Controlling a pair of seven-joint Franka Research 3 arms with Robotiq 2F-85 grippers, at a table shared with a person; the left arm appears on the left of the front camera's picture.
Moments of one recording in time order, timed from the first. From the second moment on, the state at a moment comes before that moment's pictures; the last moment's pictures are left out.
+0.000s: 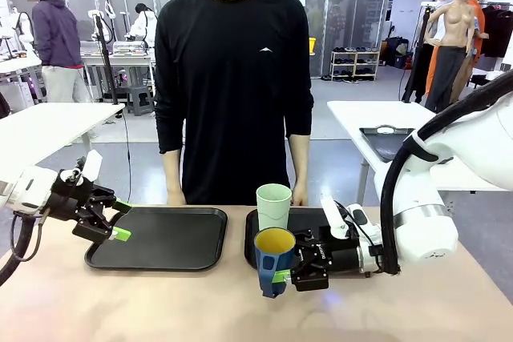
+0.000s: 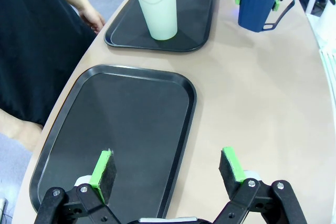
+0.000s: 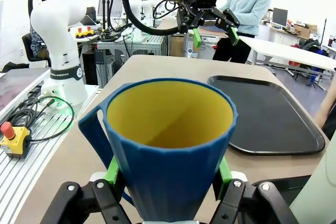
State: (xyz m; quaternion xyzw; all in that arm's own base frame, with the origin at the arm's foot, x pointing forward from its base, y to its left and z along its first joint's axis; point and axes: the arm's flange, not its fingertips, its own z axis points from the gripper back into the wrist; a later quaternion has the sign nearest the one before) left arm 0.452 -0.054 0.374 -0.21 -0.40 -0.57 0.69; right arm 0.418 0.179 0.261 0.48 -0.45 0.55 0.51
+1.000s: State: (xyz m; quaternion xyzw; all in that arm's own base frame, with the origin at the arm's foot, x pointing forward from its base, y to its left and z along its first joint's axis) left arm 0.452 -0.054 0.374 -0.21 -0.40 -0.57 0.69; right arm 0.431 0.276 0.256 0.45 -0.48 0.50 0.56
